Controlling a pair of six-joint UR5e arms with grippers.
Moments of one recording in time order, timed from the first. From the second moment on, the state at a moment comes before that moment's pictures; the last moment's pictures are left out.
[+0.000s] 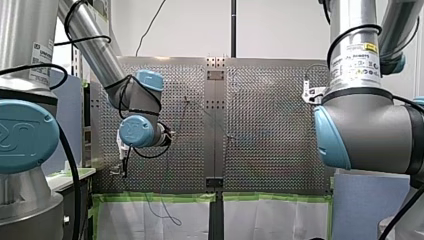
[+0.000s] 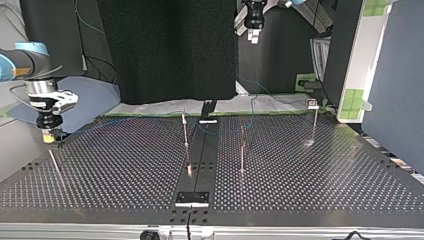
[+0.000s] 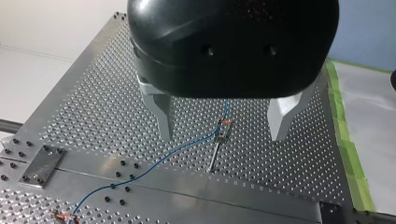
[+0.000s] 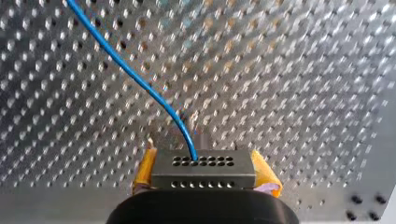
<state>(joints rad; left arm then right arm) -0.78 -1.67 -2.46 -2.30 -2.29 -1.81 1.49 -1.18 1.61 -0.46 1.15 1.58</state>
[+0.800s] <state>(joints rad) -0.77 -1.67 -2.46 -2.31 -2.29 -1.80 1.46 -1.15 1.60 -0.47 1.15 1.54</state>
